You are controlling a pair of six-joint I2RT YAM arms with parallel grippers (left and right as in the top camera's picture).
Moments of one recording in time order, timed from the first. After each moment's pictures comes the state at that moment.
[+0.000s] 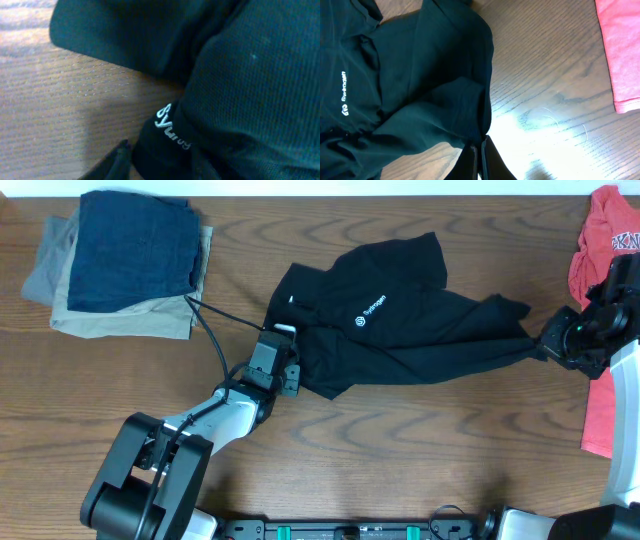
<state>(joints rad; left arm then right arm) -0.41 1.65 0.62 0.09 -0.08 -0.20 -0.30 1.46 1.39 -1.19 -0.08 0.38</state>
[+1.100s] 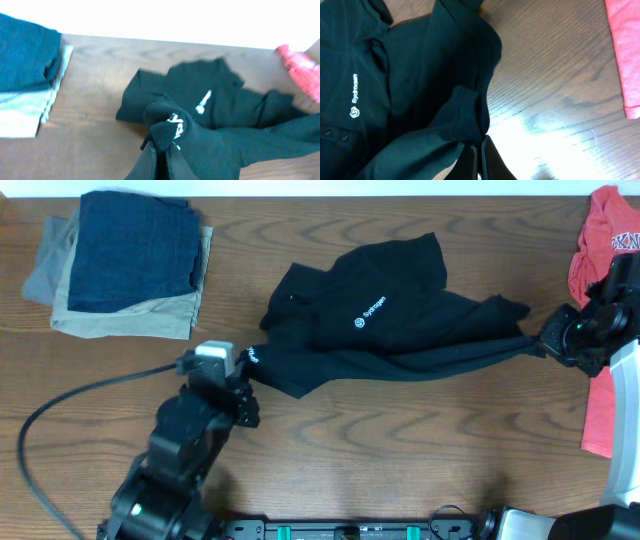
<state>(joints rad) -0.41 0.59 0.64 -0.42 -0.08 -0.30 -0.30 1.46 1.39 -1.17 -0.11 0.38</state>
